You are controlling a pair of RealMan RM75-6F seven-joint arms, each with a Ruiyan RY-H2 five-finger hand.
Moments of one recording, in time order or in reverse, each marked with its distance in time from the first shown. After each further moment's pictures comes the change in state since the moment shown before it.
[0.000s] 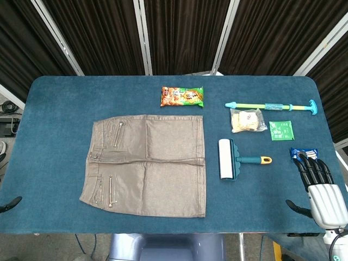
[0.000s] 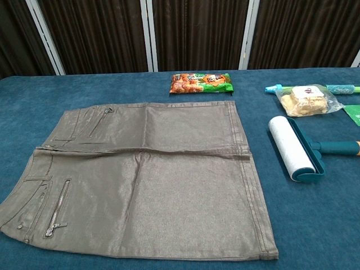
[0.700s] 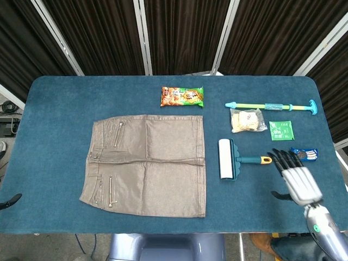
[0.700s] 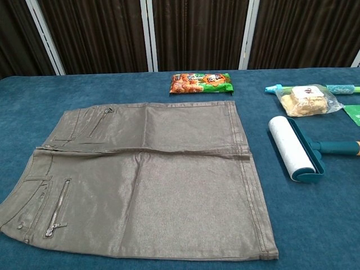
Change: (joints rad) left arm -0.016 -0.018 -0.022 -0.005 -0.057 -0.033 0.048; right arm 0.241 -0.059 0.053 0.162 0.113 -0.419 0.038
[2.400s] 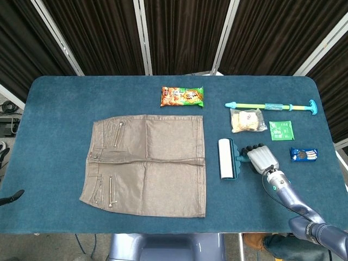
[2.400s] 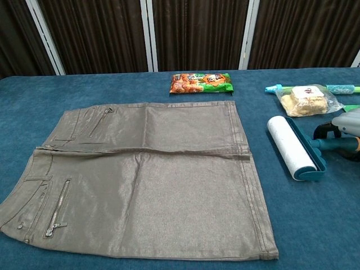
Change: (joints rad) left arm -0.035 -0.029 -0.024 -0.006 -0.093 -0.082 0.078; right arm 0.308 -0.456 -0.053 0.686 0.075 -0.297 -0.008
